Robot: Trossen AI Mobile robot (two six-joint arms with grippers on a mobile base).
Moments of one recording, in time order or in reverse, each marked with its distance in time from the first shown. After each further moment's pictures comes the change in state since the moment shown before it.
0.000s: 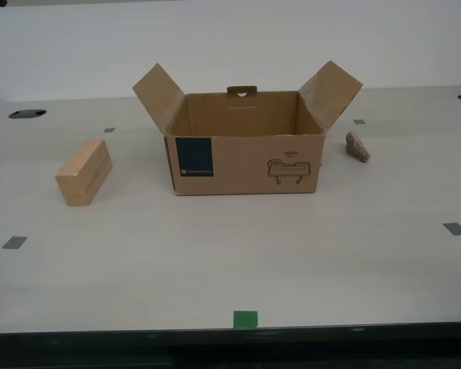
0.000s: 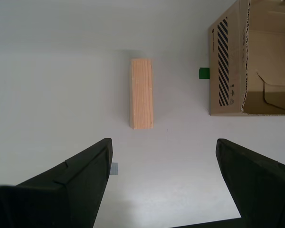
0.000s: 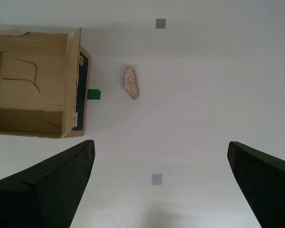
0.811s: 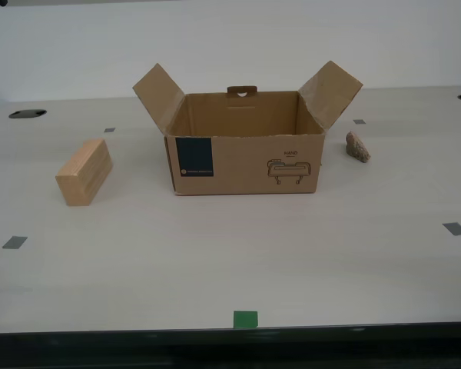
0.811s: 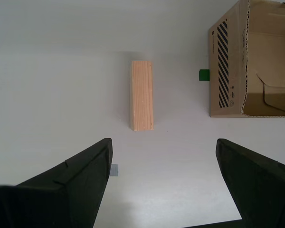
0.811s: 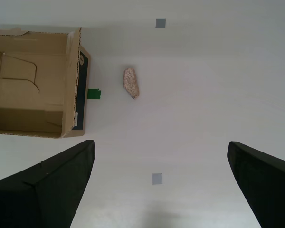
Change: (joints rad) arm 0 0.000 0.000 0.000 -0.002 0.000 0.000; arm 1 0.000 0.000 0.000 0.006 0.000 -0.001
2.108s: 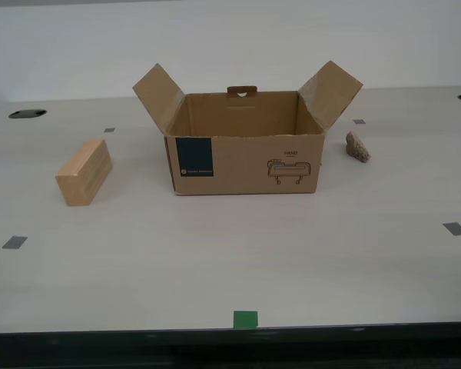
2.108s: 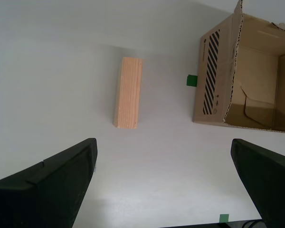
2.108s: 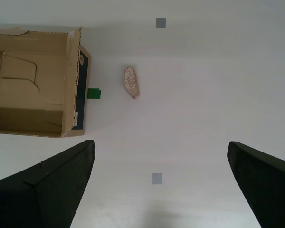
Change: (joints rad) arm 0 0.001 0.000 0.000 -0.002 0.000 -0.001; arm 1 0.000 0.000 0.000 0.004 0.046 -0.141
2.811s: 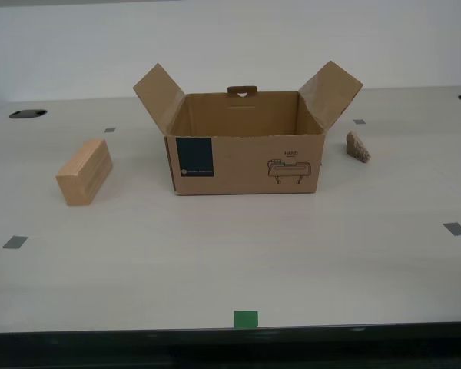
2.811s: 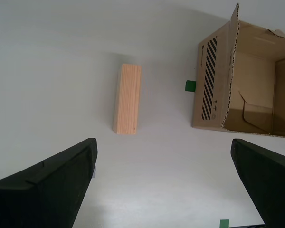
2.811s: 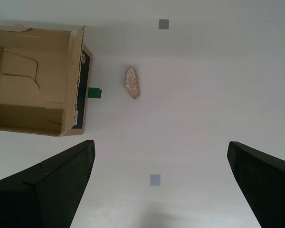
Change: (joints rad) arm 0 0.001 0.009 0.000 0.007 -0.008 -0.033; arm 1 -0.001 0.000 0.000 0.025 0.000 0.000
